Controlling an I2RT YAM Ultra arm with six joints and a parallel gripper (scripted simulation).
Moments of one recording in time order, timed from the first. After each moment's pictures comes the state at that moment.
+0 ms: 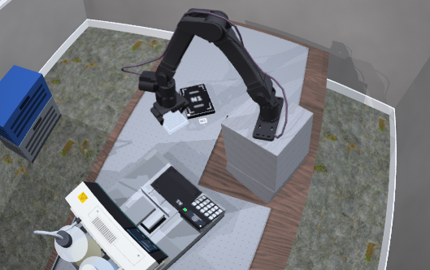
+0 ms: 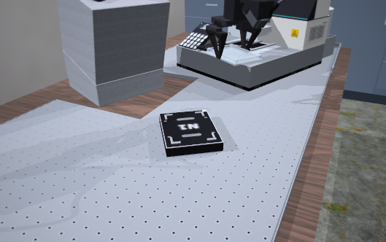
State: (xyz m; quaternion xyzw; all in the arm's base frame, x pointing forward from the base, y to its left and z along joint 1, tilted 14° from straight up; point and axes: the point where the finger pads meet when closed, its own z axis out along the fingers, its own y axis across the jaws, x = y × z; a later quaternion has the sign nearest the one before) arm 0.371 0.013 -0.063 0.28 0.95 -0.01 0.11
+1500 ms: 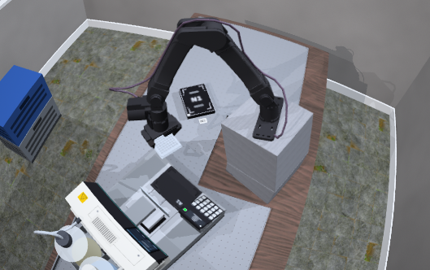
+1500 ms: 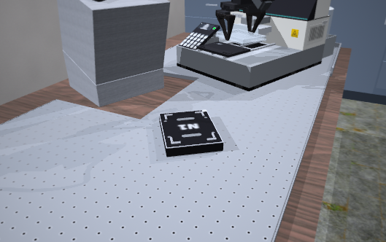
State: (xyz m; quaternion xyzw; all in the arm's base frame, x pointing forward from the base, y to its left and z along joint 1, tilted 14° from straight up) arm 0.350 0.128 -0.057 0.29 0.95 -0.01 0.12
